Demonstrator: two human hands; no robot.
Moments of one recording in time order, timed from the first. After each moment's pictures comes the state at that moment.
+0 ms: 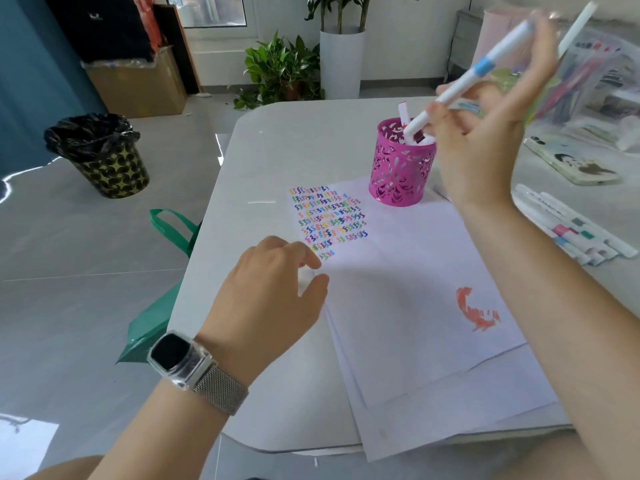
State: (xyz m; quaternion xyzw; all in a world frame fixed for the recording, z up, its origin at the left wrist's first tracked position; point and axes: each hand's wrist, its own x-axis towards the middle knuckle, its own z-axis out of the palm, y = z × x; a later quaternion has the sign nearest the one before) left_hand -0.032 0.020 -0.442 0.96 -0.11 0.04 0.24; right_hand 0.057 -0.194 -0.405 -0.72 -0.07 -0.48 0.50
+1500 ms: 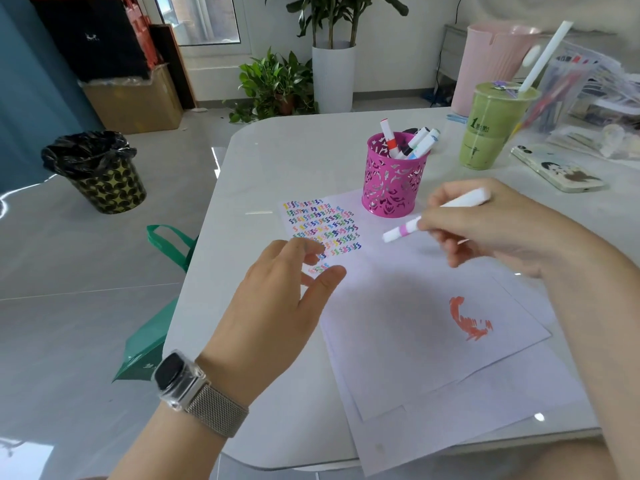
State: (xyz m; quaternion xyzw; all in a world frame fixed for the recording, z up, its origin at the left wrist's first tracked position) left_hand -0.035 0.012 -0.437 0.92 -0.15 0.04 0.37; right_hand -0.012 -0.210 -0.387 -0.82 0.09 0.05 0.56
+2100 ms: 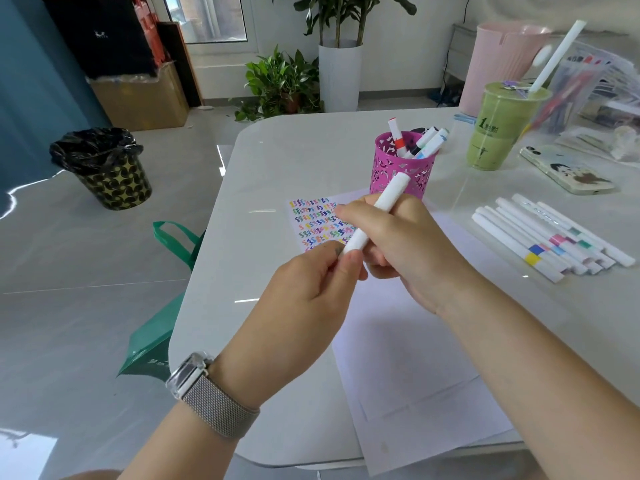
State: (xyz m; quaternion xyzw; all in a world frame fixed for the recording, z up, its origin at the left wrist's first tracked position) left_hand -0.043 -0.002 -0.420 0.84 -0.16 -0.05 0.52; right_hand -0.012 -0.131 -0.407 -0.75 -0.01 0.01 0.66
